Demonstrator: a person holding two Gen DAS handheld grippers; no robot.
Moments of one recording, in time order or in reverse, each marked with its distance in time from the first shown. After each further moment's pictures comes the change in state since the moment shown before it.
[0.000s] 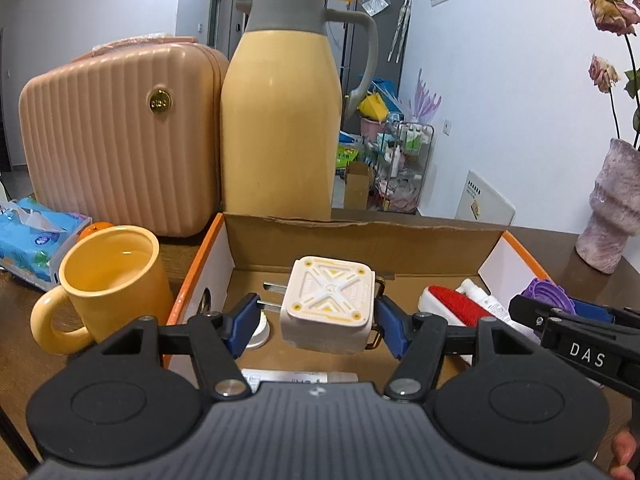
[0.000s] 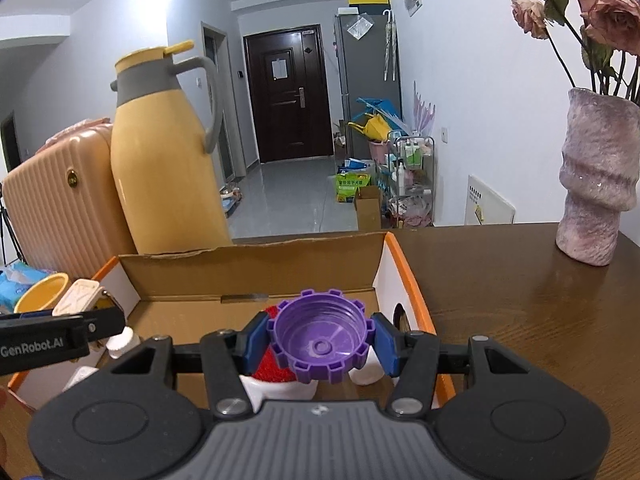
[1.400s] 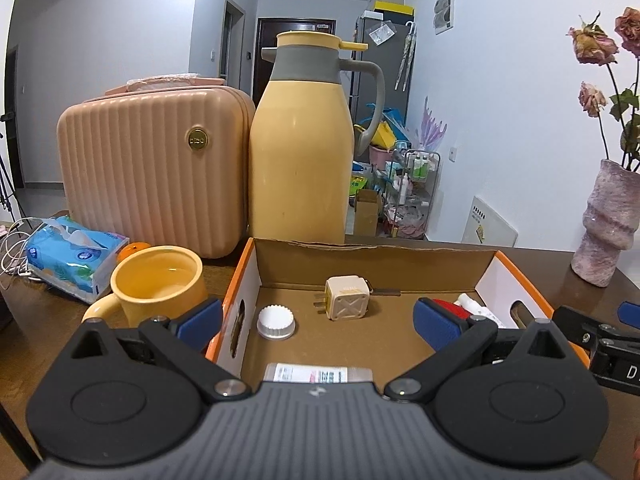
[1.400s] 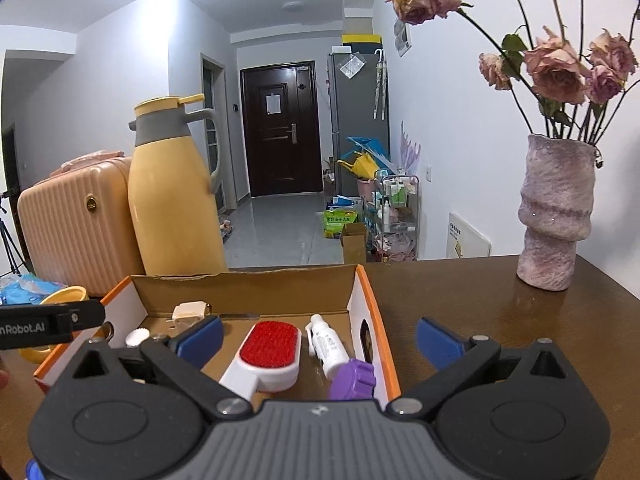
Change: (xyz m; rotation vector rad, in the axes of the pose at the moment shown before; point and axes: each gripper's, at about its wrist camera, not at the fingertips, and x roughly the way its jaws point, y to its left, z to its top) left arm -0.056 0.009 -0.006 -0.004 -0.096 0.033; right arm -0.075 -0.007 -0.011 -0.021 -0.122 -0.042
